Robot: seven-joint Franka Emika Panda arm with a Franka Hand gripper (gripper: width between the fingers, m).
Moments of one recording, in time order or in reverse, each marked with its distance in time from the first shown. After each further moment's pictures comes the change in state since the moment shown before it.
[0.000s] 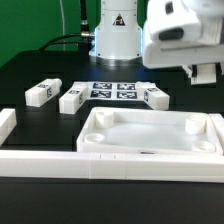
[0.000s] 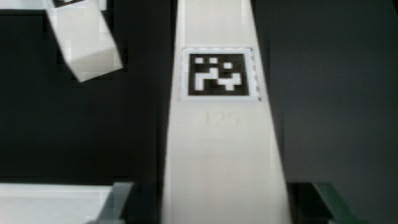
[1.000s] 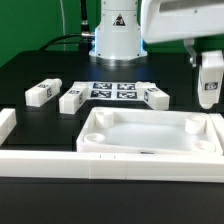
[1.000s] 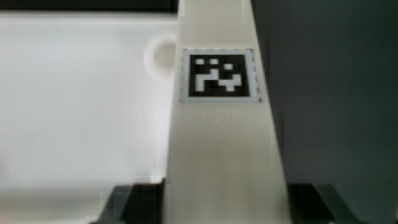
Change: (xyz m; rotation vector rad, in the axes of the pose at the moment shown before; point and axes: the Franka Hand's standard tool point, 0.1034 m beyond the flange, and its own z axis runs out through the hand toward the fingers) arm 0.017 -0.005 -0.055 0.020 0.638 -0.023
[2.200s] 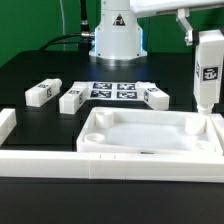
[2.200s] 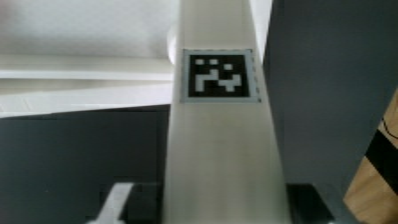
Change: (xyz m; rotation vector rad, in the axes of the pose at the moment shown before) arm 0.036 0.012 -0.019 -0.025 0.276 -0.087
